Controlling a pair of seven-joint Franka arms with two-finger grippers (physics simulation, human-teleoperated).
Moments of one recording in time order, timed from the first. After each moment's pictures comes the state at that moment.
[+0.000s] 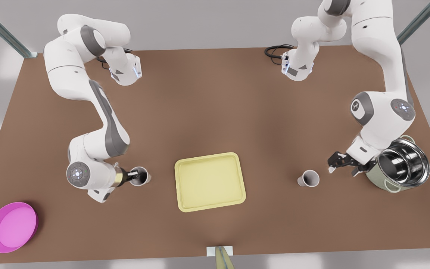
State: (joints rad) left arm -0.08 0.25 0.05 -1.64 -0.16 2.21 0.17; right arm -0.05 0.70 0.35 -1.19 -0.07 1.72 0.02
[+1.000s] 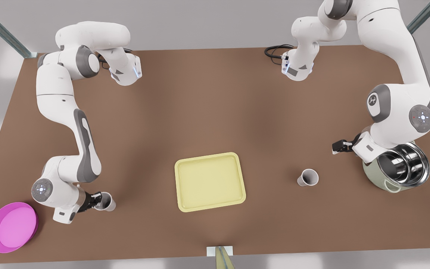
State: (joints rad) left arm -0.07 0.28 0.05 -1.51 -0.09 1.75 0.09; right arm -0.13 0.88 0.16 -1.14 -0.08 2.07 -0.52
